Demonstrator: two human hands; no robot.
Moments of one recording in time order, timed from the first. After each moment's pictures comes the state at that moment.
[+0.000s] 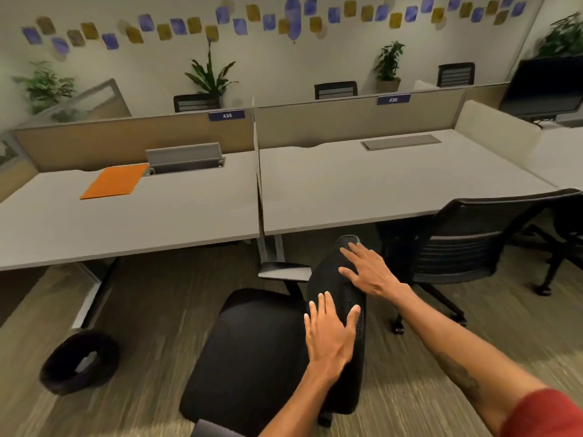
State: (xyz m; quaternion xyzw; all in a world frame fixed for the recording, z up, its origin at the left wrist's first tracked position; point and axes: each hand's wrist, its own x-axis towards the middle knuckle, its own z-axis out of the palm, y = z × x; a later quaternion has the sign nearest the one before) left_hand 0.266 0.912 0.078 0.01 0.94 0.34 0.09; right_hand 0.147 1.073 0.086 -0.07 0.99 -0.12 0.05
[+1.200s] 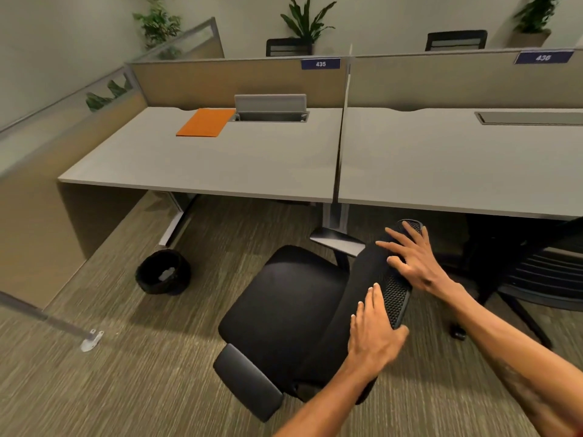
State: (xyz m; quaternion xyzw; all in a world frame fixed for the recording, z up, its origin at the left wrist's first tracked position) left_hand 0.262 0.868 0.046 -0.05 0.91 0.39 0.15; right_hand 0.100 1.009 0.042 -0.23 0.96 -0.16 0.01
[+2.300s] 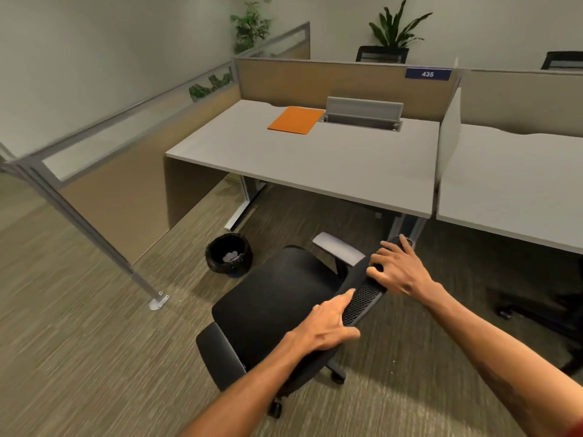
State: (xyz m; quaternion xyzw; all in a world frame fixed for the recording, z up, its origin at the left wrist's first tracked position) left_hand 0.327 0.542 0.071 -0.04 0.91 0.37 0.19; right_hand 0.138 0.712 0.040 -0.37 0.93 0.00 0.00
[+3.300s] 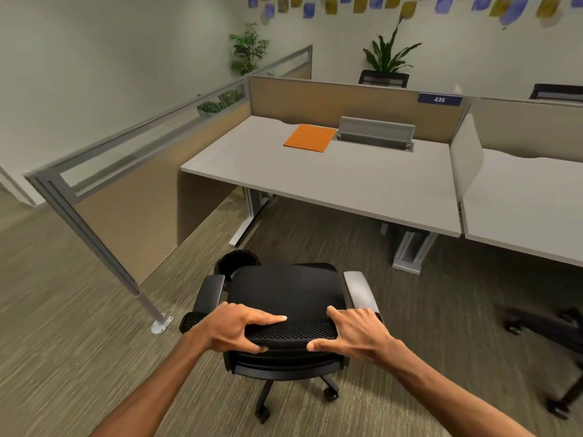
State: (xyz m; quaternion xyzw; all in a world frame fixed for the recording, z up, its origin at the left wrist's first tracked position) left_hand 0.413 0.206 0.074 0.13 0.97 0.16 0.15; right_hand 0.304 0.501 0.046 -0.41 0.91 -0.04 0.04
